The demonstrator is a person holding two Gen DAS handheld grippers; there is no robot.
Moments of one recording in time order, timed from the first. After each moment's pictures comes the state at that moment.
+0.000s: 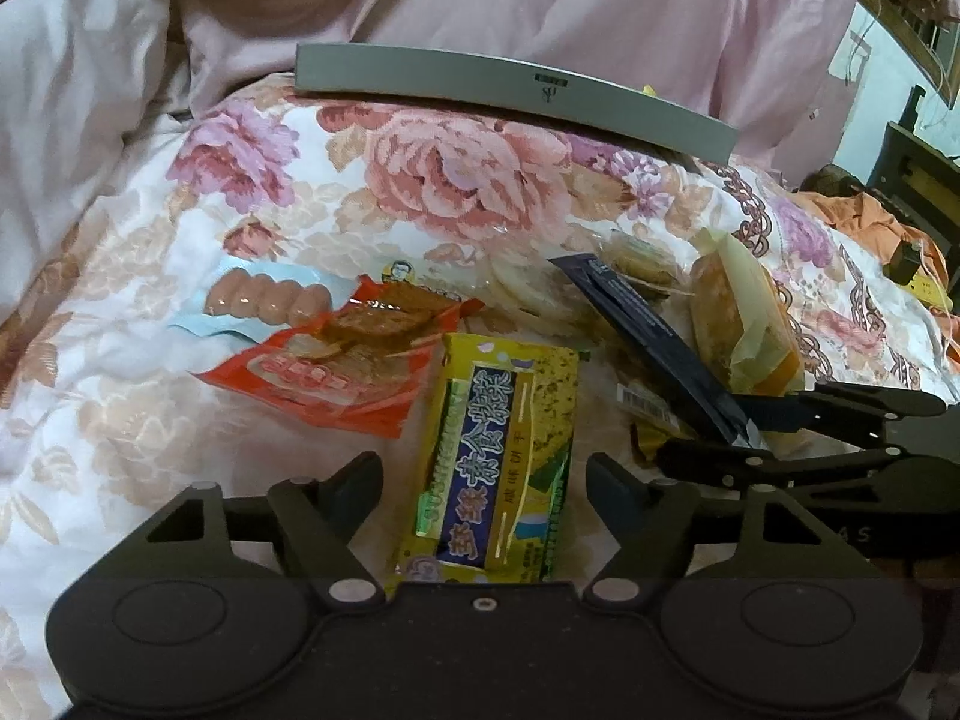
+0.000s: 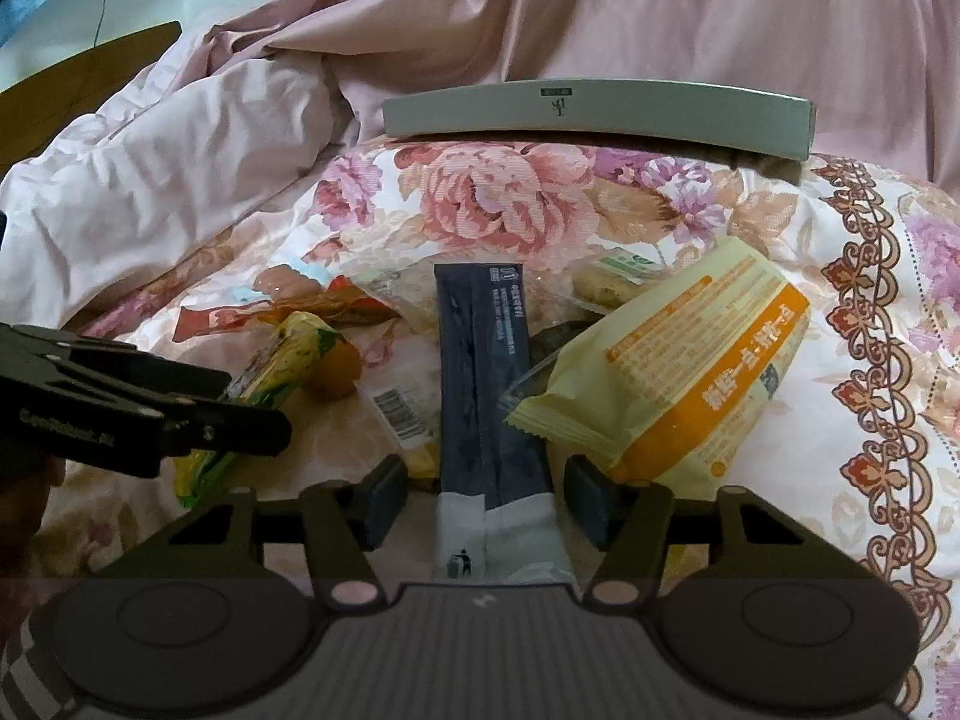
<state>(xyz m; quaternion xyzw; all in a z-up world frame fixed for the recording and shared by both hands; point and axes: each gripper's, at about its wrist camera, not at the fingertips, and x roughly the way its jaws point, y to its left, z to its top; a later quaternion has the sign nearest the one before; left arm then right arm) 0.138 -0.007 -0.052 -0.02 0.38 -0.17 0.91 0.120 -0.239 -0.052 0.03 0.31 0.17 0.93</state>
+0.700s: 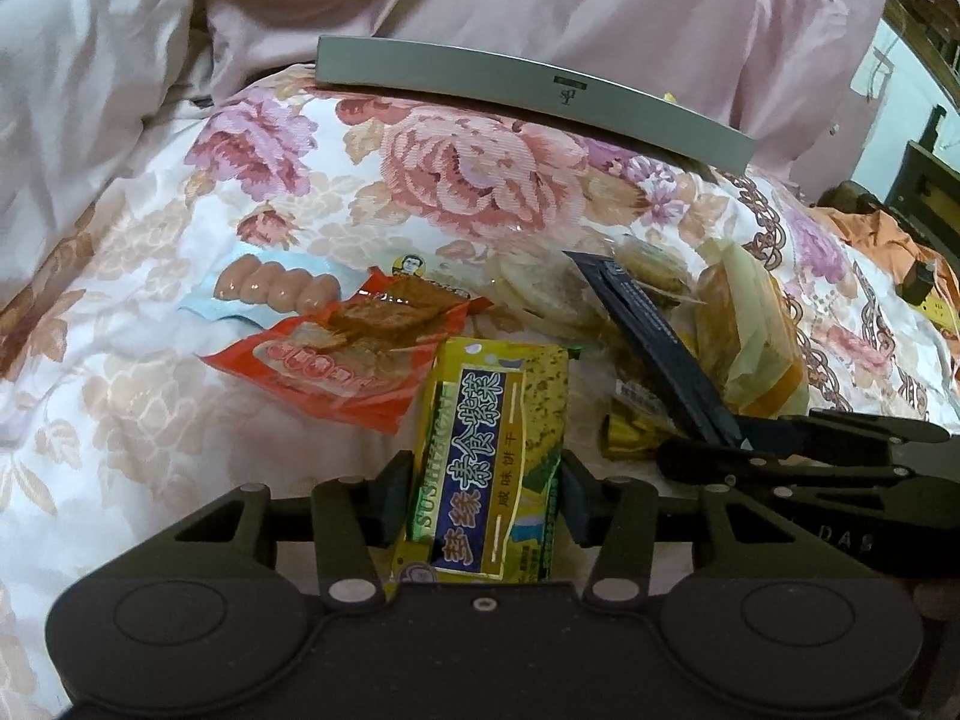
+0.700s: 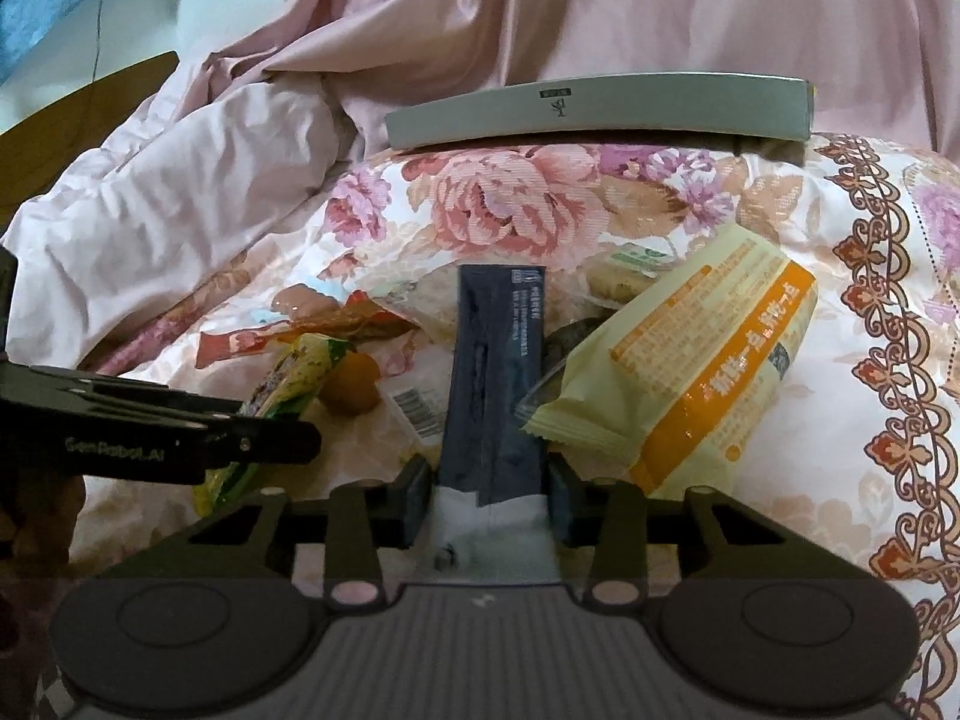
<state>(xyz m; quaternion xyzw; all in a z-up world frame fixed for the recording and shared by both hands) 0.135 -0.008 -0.050 -0.05 0.38 -0.15 0.91 0.117 -0.242 -0.051 0.07 0.31 0.18 0.93</state>
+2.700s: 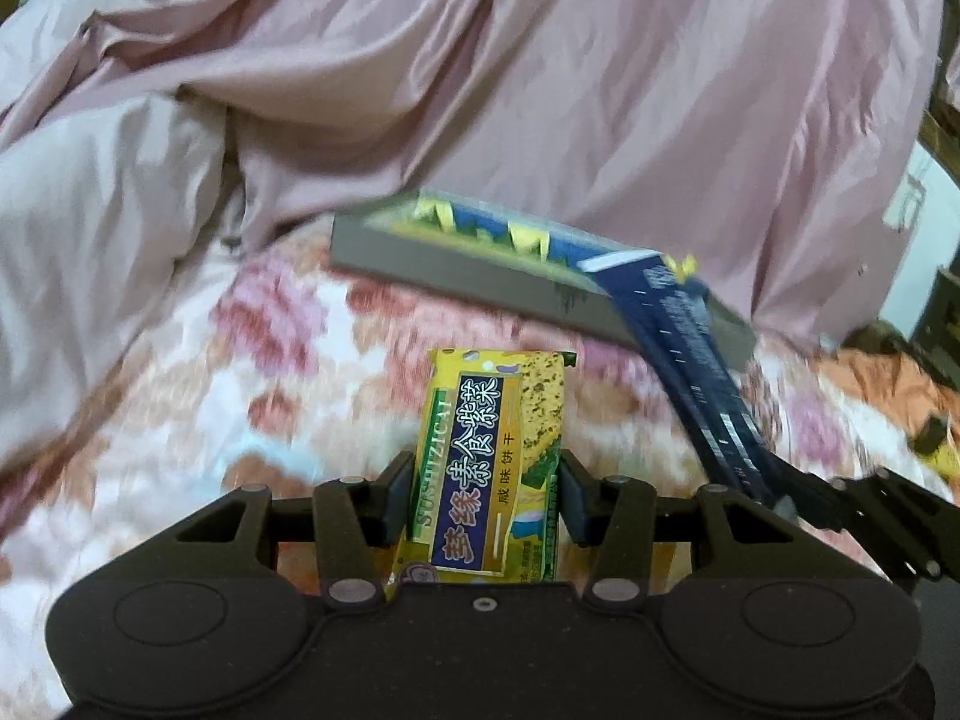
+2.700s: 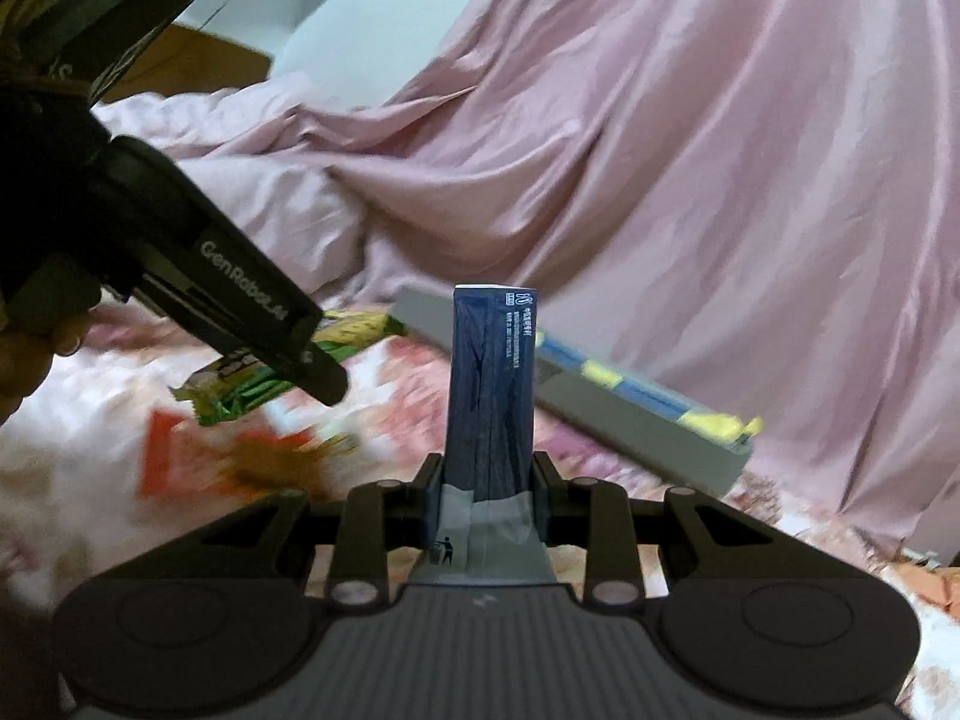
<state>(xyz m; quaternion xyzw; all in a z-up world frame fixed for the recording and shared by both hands) 0.168 -0.032 0.032 -0.09 0.28 -0.09 0.95 0.100 -0.219 0.007 -0.15 0.09 0.13 0.98</state>
